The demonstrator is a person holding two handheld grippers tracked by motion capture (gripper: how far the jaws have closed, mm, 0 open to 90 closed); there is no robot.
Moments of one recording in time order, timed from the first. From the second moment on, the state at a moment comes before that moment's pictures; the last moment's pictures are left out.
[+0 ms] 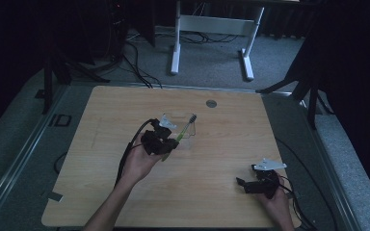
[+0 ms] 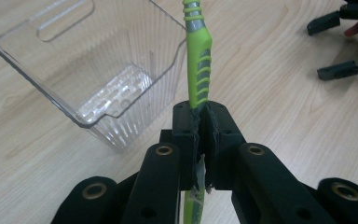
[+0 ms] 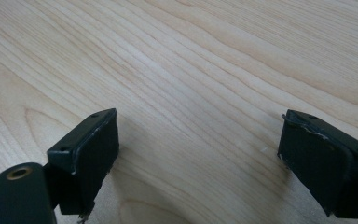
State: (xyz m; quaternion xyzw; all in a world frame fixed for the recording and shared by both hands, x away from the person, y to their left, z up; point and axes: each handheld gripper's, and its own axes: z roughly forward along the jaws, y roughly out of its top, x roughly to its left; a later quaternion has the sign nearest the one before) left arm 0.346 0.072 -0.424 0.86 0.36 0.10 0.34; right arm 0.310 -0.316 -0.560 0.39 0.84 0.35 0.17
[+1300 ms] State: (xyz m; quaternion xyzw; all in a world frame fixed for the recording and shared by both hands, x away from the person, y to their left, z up) left arm 0.351 0.083 -0.417 0.83 0.36 0.12 0.40; right arm 0.310 -0.316 -0.560 0.39 0.84 0.35 0.17
